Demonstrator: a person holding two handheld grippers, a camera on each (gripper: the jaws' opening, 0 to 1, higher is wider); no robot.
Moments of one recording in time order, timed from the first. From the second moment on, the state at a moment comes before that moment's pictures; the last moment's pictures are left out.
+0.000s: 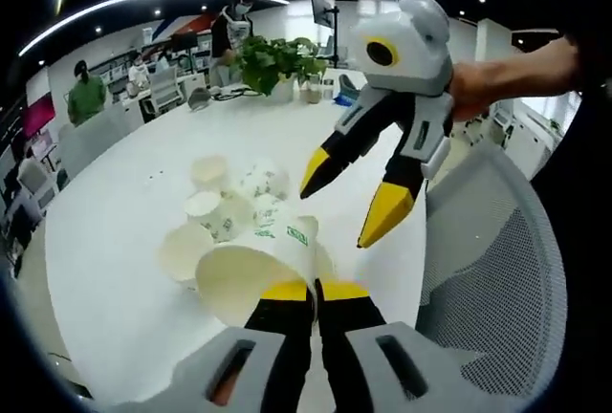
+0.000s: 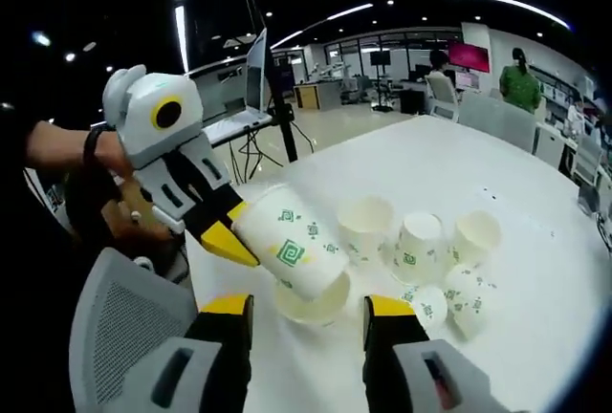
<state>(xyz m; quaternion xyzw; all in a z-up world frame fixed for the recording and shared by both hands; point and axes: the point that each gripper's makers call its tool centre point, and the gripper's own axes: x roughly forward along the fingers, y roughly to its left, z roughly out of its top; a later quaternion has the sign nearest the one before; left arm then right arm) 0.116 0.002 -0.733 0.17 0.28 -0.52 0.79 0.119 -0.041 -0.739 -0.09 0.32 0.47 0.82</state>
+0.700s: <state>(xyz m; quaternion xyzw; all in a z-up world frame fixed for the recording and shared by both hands) 0.117 0.003 -0.735 0.33 0.31 -0.58 0.68 0.123 -0.050 -0.741 -0.10 0.32 0.47 0.82</state>
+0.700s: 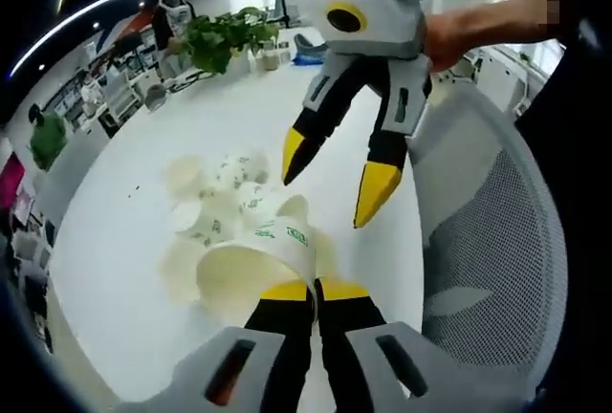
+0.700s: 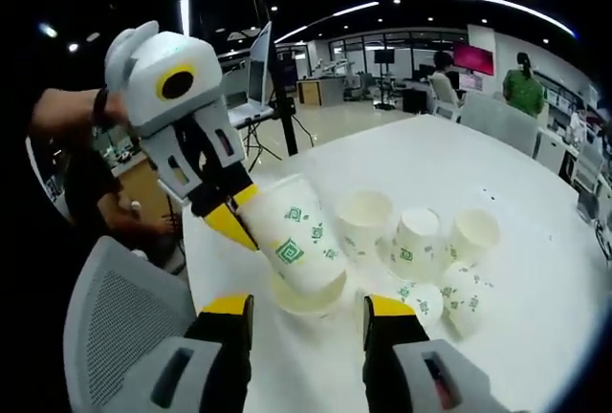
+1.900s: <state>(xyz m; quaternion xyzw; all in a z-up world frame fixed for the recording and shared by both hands) 0.112 -0.007 -0.765 0.53 0.30 -0.61 0.51 0.106 -0.067 -0.751 -0.11 0.31 0.45 0.83</state>
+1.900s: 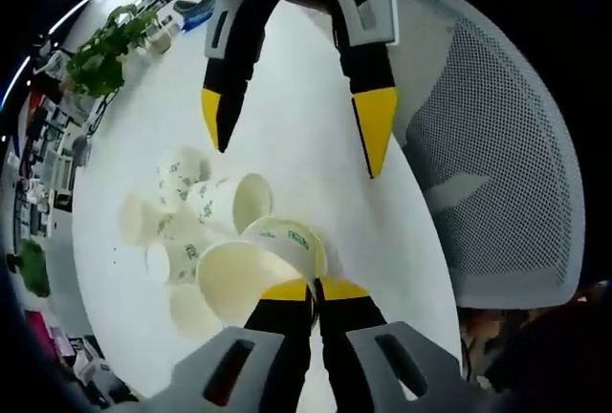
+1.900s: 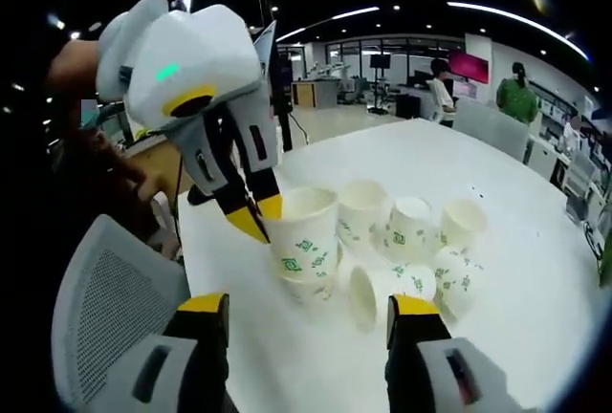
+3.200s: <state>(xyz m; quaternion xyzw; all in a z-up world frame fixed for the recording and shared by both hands) 0.112 -0.004 -0.752 0.43 0.32 -0.58 0.61 0.105 -0.071 -0.758 -0.09 0.32 0.44 0.84</state>
